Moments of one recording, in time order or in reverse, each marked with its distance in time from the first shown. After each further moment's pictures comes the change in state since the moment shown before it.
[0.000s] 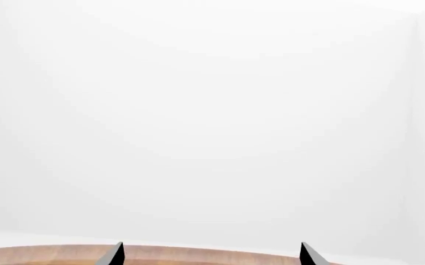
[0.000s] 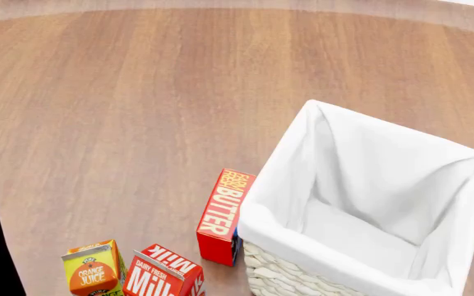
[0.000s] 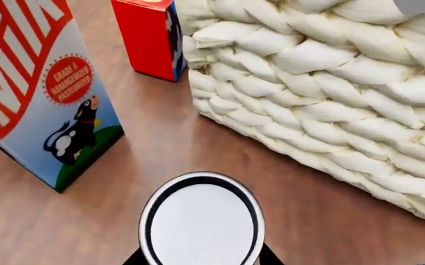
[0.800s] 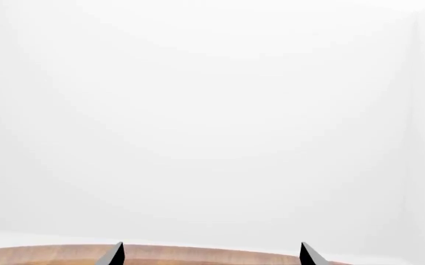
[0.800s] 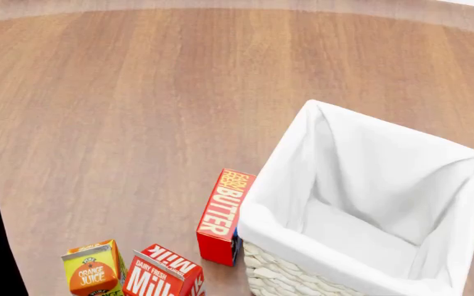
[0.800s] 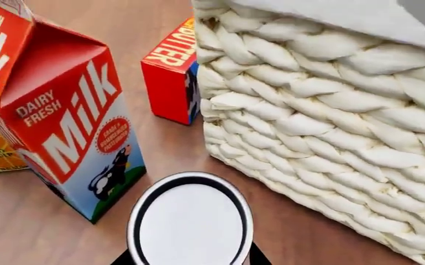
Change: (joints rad) left arm -0.005 -0.017 0.020 -0.004 0.002 0.006 -0.019; right arm -0.006 0.066 -0.024 -0.224 -0.024 0.059 0.111
